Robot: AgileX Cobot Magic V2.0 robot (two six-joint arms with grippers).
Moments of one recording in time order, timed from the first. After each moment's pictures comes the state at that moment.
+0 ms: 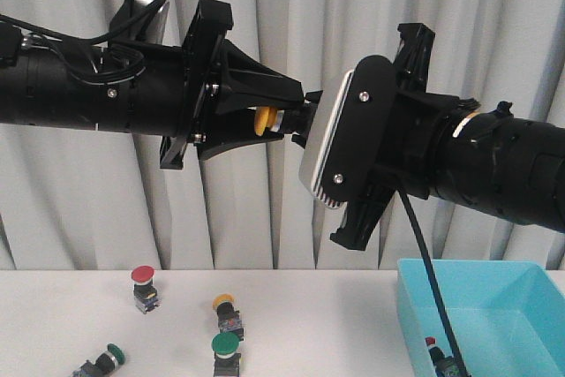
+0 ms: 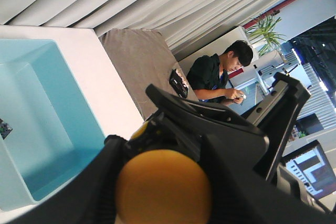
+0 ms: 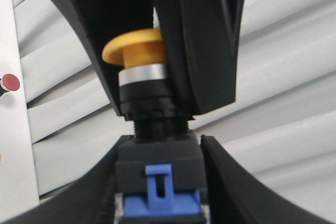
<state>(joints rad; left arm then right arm) -0.32 1.65 -1.83 -1.14 1.02 0.14 0.53 1.36 -1.35 0.45 0.21 -1.54</state>
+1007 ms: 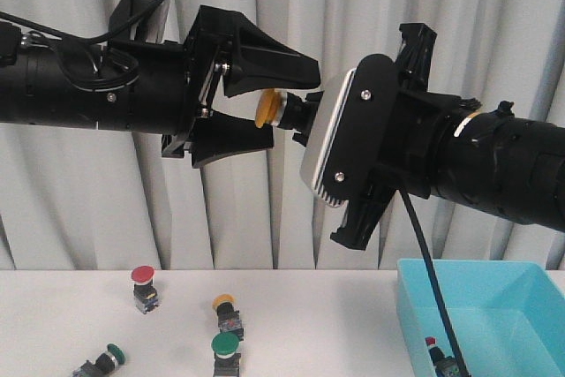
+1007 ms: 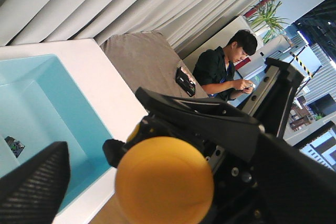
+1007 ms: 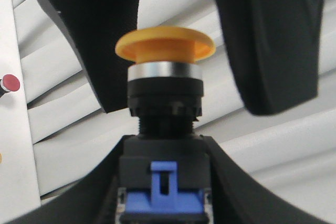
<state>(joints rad) -0.32 1.65 -1.83 -1.16 1.02 0.27 0.53 1.36 -1.35 0.46 0.21 -1.54</state>
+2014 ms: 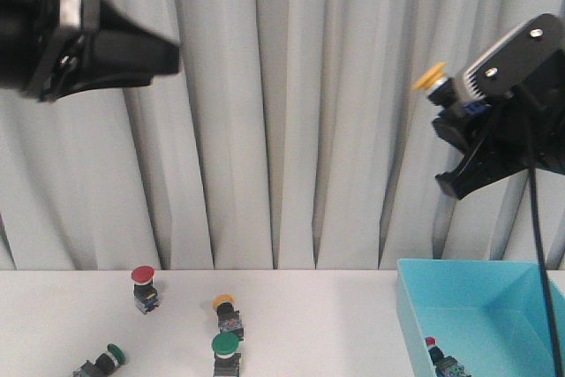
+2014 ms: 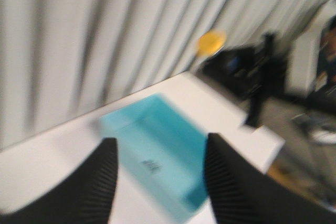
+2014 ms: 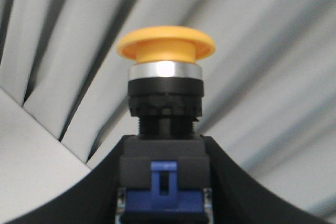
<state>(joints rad) -0.16 1.44 -1.83 -0.84 1.06 0.45 0.15 1.36 -1.35 0.44 0.32 -0.97</state>
